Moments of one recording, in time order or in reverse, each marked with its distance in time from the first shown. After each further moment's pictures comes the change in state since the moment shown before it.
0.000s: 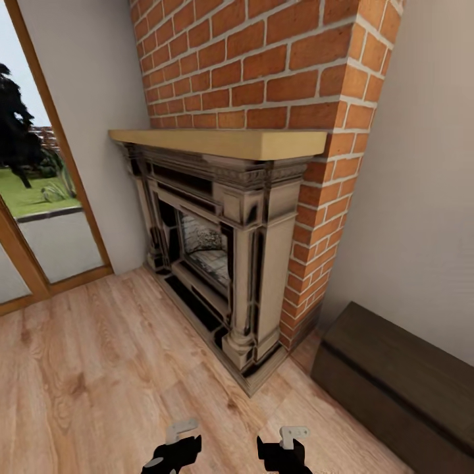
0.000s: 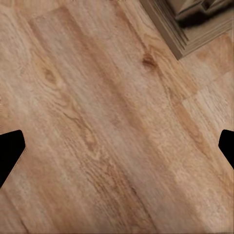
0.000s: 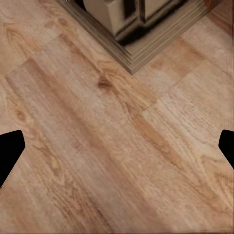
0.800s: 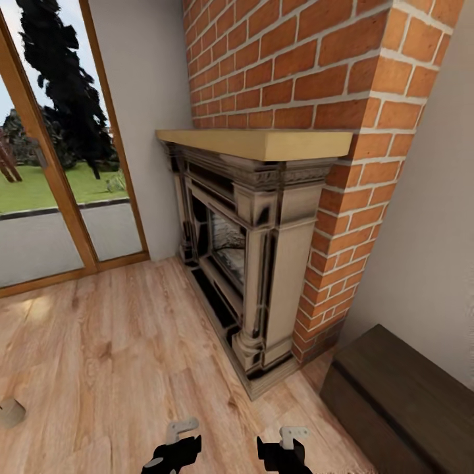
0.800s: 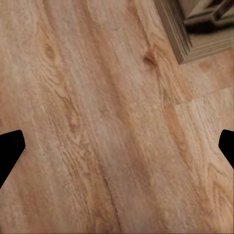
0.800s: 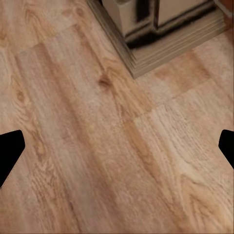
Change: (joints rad) left arm 0.000 0.000 0.000 0.000 0.000 0.000 0.000; right arm 0.000 0.000 0.000 0.000 0.002 0.000 0.000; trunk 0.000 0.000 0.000
